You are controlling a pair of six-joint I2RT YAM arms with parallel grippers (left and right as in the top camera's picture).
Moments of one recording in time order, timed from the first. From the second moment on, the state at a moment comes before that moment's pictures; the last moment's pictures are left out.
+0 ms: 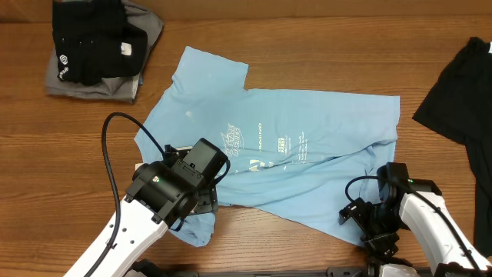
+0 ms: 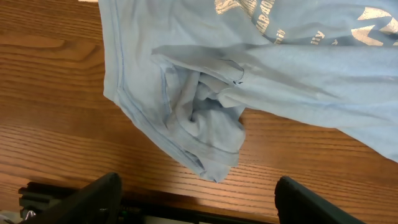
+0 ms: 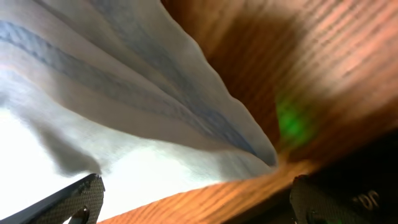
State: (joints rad) left arm -0.63 1.18 1.08 -1.36 -0.19 -0.78; right arm -0.11 1.27 0.51 -1.08 -0.20 0.85
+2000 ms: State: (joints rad) left arm -0.16 1.43 1.08 -1.20 0.12 -0.44; right arm -0.11 1.27 0.75 -1.06 -0.29 0.82
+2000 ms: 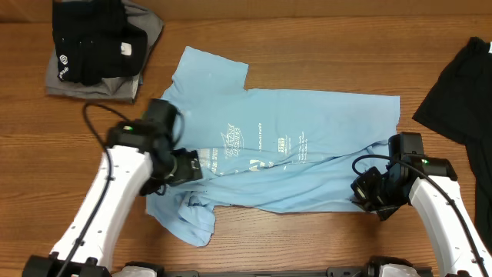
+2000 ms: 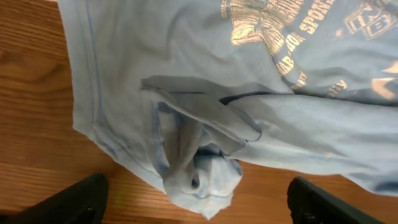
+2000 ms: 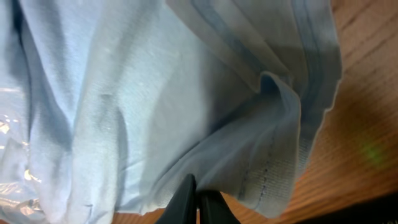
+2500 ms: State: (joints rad) left arm -0.10 1.43 0.93 -1.19 0.26 -0.33; right arm -0.11 1.27 0.75 -1.00 -0.27 0.78
